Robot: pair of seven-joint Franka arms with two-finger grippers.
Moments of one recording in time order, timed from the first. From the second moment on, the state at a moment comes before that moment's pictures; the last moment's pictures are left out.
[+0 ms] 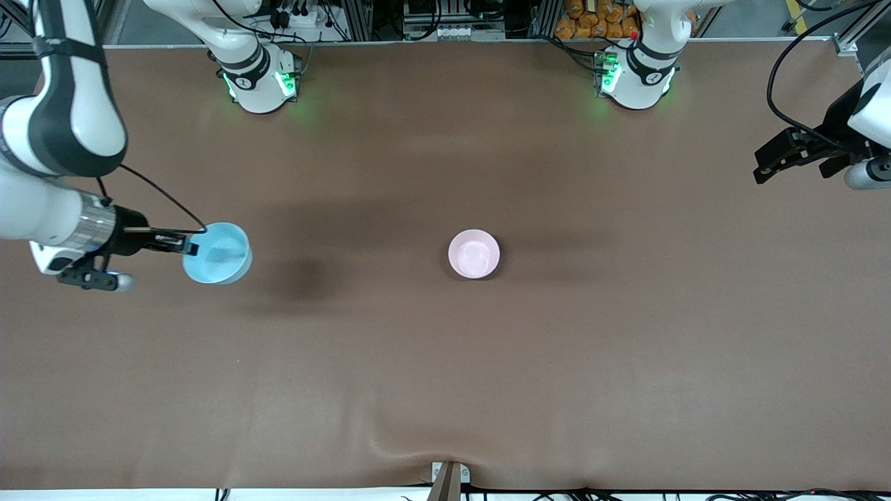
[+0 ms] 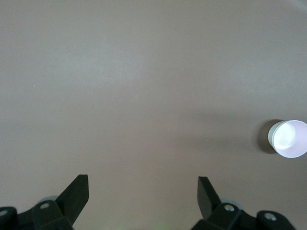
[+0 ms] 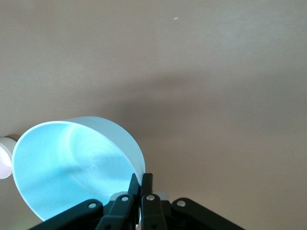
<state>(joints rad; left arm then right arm) 0.05 -0.01 -0.14 -1.51 0.02 1.51 -0.18 -0.02 0.18 0.04 -1.78 0.25 1.82 0.10</state>
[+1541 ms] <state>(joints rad) -0.06 -0.01 -0.05 -1.51 0.02 1.46 -0.18 0.66 0.52 0.04 -1.72 0.34 2.37 1.10</state>
